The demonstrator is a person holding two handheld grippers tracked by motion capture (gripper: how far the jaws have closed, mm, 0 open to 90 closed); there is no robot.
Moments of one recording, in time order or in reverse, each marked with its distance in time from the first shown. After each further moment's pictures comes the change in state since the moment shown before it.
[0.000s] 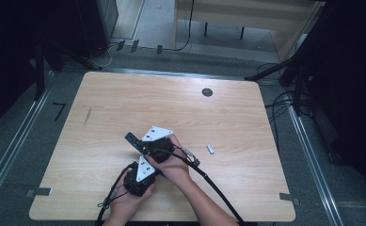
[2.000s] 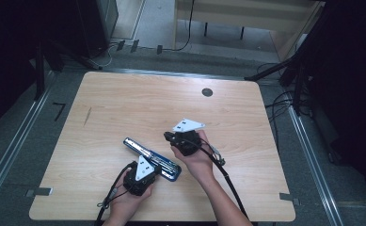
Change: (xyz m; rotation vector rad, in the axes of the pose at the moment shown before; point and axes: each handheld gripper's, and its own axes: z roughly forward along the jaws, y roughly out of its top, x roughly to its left) left arm 0.002 0.000 0.000 0.003 -0.011 -0.012; right arm -0.054 -0.019 -0.057 0.003 -0.110 0.129
